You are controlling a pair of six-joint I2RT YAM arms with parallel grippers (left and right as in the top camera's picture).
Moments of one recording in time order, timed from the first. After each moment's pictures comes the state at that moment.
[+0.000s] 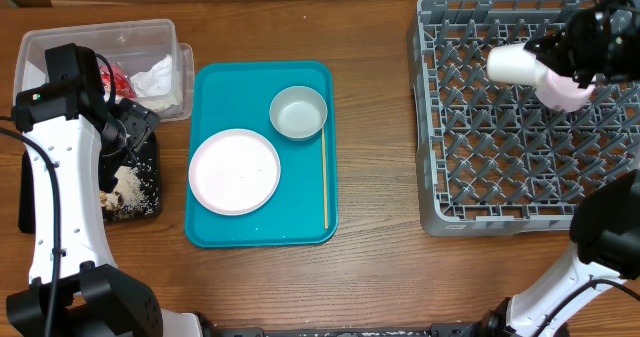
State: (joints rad) left arm 0.30 1.62 1.52 -1.26 -0.08 -0.79; right arm -0.43 2.03 2.02 -1.28 -0.98 0.25
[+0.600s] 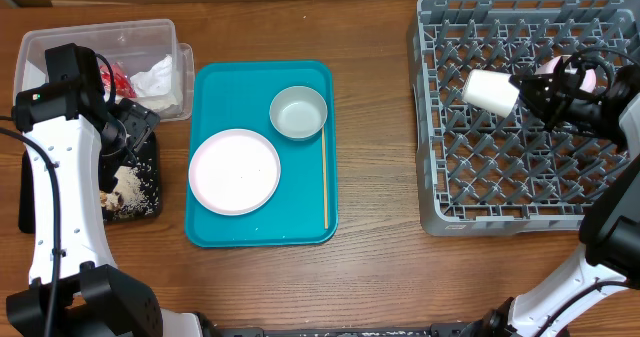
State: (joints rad) left arm 0.30 1.62 1.52 -1.26 -0.08 -0.79; right arm -0.51 2.03 1.51 -0.98 -1.45 0.16
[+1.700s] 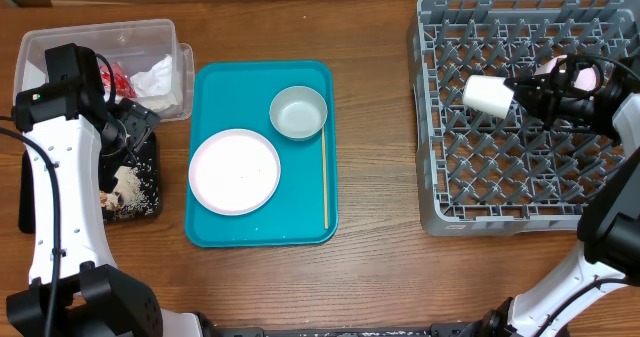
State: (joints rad) left arm 0.30 1.62 1.52 -1.26 -0.08 -0.79; right arm -0.49 2.04 1.50 -0.81 -1.26 0.32
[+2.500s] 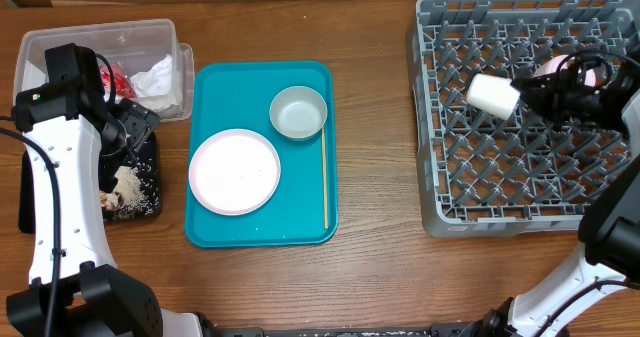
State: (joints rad) left arm 0.30 1.62 1.52 -1.26 -0.08 -0.79; right arm -0.50 2.04 1.58 -0.92 -1.07 0.35
